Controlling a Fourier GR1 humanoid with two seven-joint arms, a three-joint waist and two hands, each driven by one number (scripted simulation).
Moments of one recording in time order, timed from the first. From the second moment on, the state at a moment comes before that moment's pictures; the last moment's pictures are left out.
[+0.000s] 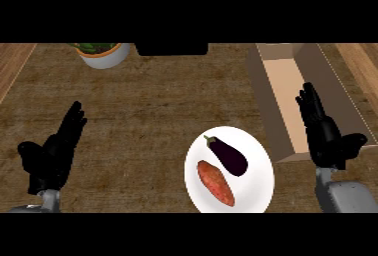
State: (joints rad) left arm -0.01 0.32 -0.13 -1.65 0.10 0.25 0.21; right arm -0.16 -0.27 0.09 -1.46 -0.16 -0.21 -0.06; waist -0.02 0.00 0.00
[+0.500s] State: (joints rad) left arm -0.03 0.41 -0.16 -1.58 0.00 0.18 0.12; right arm -0.08 -0.32 -0.09 -1.37 -0.23 -0.04 -0.64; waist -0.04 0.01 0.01
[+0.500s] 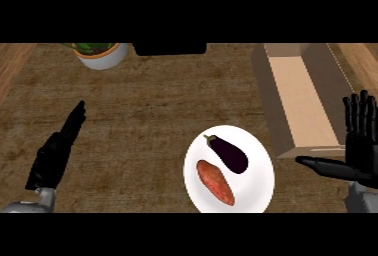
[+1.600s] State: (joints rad) left arm -0.12 0.38 -0.16 -1.36 -0.07 0.11 -0.02; right arm 0.34 -0.46 0.00 -1.67 0.41 -0.14 -0.89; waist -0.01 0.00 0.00
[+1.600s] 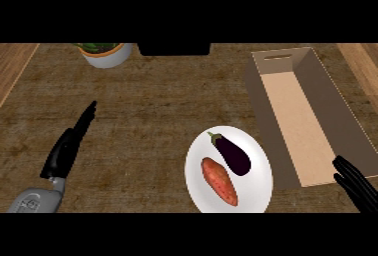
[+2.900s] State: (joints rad) left arm -0.12 0.30 -0.07 -1.35 -0.16 0.03 -0.03; right arm 0.23 -0.21 0.27 -1.77 0.99 -0.12 -0.28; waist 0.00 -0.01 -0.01
